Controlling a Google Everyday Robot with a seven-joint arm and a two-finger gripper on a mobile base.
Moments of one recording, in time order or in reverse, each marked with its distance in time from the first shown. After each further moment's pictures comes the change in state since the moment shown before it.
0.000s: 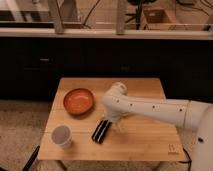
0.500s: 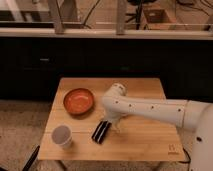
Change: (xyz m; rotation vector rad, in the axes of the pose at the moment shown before) arm -0.003 -0.001 0.004 -0.006 0.006 -0.034
